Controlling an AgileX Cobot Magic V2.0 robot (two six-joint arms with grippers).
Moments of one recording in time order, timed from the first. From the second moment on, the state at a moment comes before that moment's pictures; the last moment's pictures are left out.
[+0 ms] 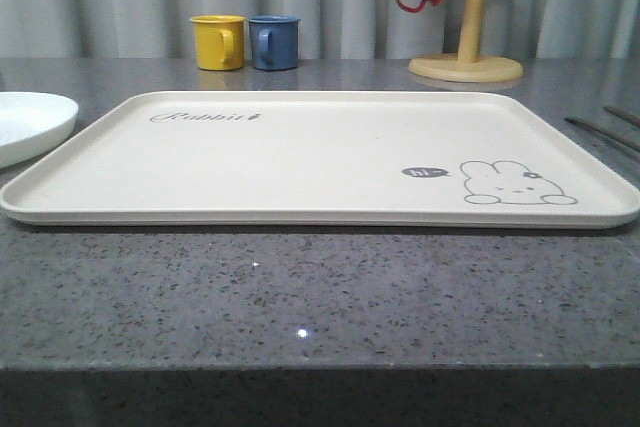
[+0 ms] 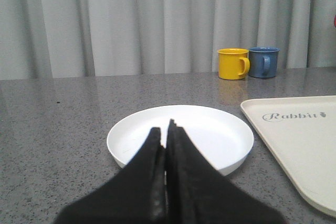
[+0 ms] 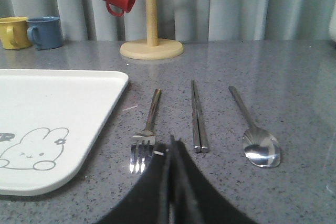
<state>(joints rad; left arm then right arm) -0.03 -0.01 0.01 0.01 -0.01 0.05 0.01 -0.01 0.03 0.04 0.07 0.04</state>
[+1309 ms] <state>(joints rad) -0.03 0.01 -0.32 0.01 0.17 0.05 0.01 0.02 -0.35 0.06 0.32 0.04</state>
